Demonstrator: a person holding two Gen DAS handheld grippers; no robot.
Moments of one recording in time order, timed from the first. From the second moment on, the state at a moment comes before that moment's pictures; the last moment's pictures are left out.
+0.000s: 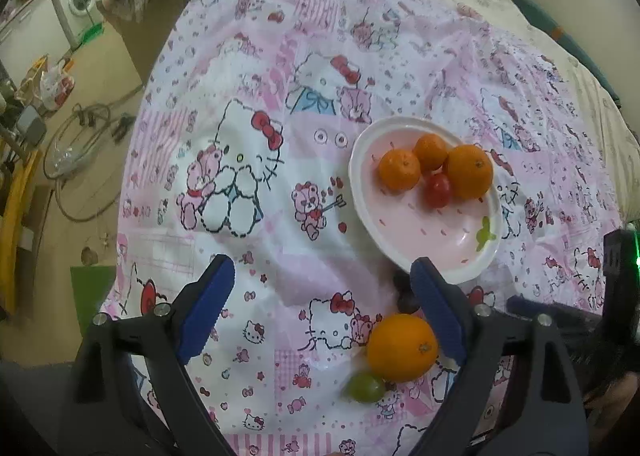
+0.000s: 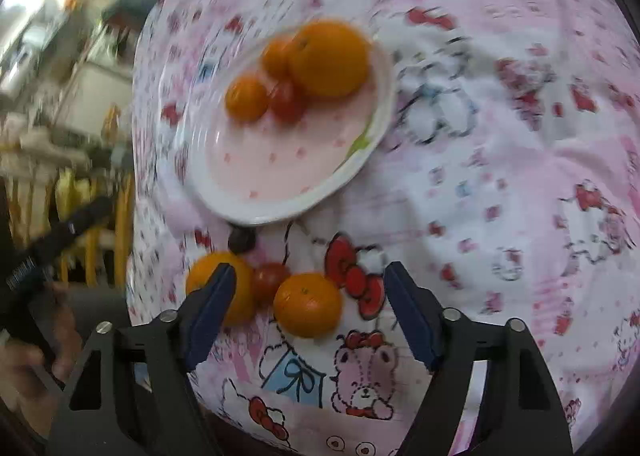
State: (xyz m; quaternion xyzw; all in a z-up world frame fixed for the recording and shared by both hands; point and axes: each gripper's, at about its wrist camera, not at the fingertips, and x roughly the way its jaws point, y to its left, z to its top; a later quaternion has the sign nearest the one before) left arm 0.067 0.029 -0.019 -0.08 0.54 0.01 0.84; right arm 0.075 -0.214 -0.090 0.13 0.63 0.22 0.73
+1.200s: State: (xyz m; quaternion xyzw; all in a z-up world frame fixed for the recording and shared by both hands) left arm 0.104 -0.055 -0.110 -0.03 0.69 -0.03 0.73; right arm 0.069 -0.271 -0.042 0.16 0.56 0.18 0.79
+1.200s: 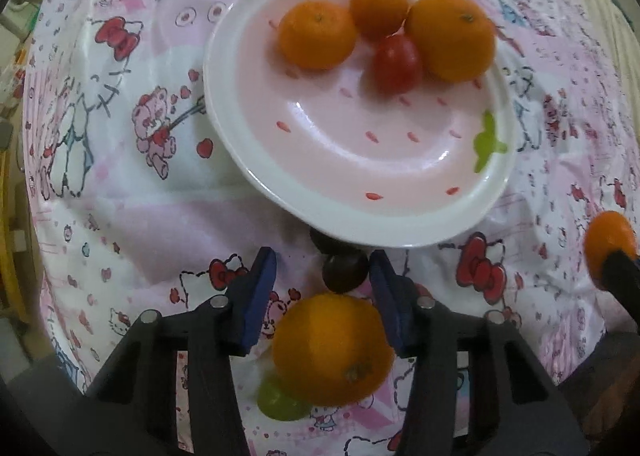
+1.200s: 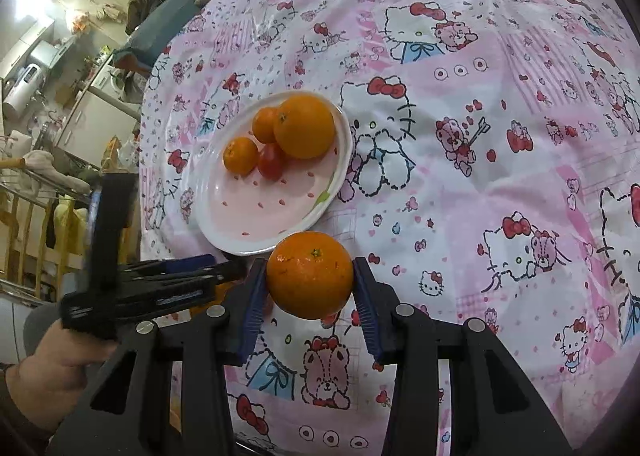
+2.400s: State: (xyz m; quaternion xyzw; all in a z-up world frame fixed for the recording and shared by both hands) left arm 0.097 0.003 0.004 -0.03 0.55 -0.03 0.83; right arm 0.074 -0.251 -0.009 0.15 0.50 0.22 0.83
